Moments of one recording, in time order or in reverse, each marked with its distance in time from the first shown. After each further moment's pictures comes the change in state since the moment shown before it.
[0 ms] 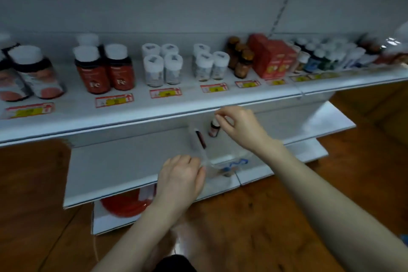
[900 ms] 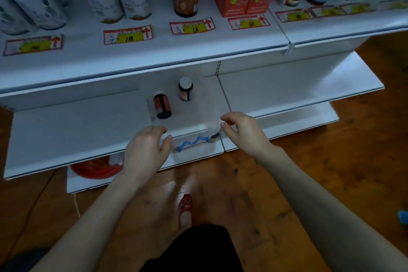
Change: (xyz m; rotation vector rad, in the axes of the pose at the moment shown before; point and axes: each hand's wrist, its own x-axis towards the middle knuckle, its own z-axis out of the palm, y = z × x) left_hand 0.074 0.071 0.188 -0.009 -0.363 -0.403; right_hand -0.080 0.264 0.023 0.194 -0.323 0.365
